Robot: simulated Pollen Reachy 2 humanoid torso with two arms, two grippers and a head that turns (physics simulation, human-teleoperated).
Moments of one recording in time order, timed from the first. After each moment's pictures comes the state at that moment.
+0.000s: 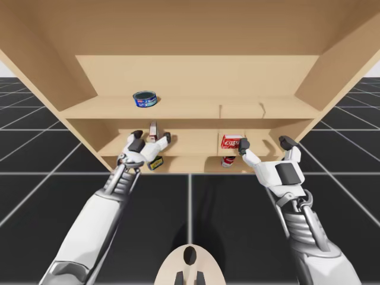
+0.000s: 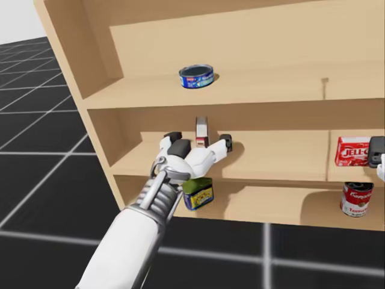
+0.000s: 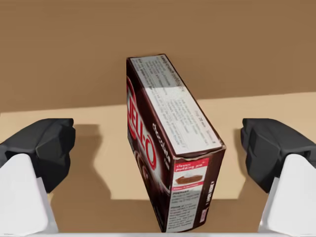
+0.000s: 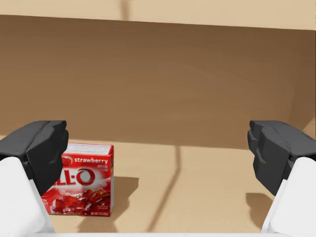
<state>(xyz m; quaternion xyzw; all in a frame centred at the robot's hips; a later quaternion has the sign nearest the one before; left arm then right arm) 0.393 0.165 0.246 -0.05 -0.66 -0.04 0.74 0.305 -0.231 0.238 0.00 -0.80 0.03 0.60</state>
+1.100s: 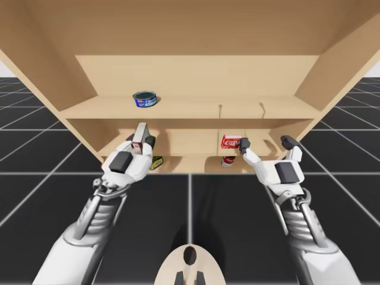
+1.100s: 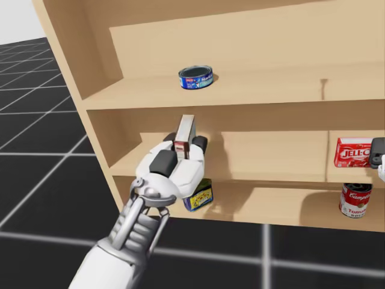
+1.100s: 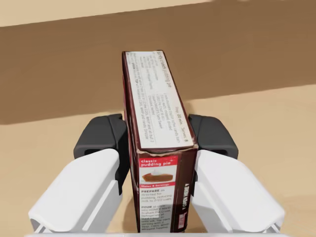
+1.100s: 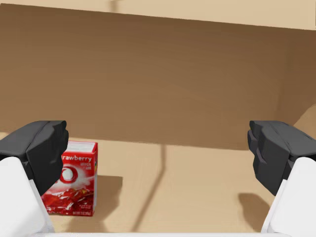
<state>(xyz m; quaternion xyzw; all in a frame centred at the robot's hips) 0.316 0.163 0.273 -0.01 -0.71 -0.07 0.70 0.310 -0.233 0.234 -0.03 -0.80 0.03 0.60</state>
